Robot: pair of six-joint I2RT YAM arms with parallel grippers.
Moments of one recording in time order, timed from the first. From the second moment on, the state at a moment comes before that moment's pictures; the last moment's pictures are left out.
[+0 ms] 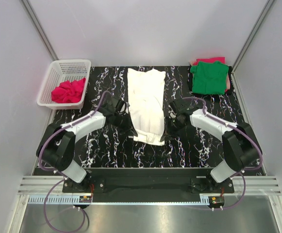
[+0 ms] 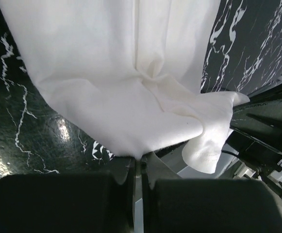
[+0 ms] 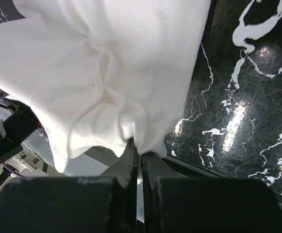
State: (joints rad) left arm -0.51 1.56 0.95 -0.48 0.48 -0.76; right arm 0.52 1.57 0.99 -0.67 -0.43 0.68
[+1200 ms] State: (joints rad) left arm -0.36 1.86 1.34 -0.59 0.47 -0.67; right arm 0.35 2.00 1.63 -0.90 -0.43 0.45
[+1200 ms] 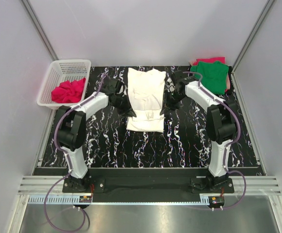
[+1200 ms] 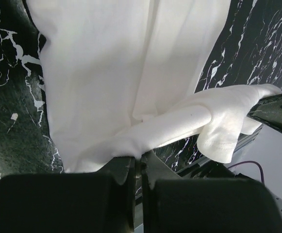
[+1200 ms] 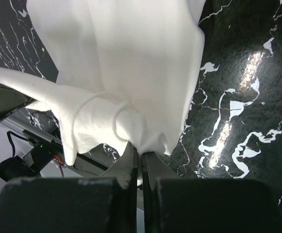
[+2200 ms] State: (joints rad) left arm -0.33 2.08 1.59 -0.65 0.43 -0.67; right arm 0.33 2.31 2.06 -1.03 -0.43 0.42
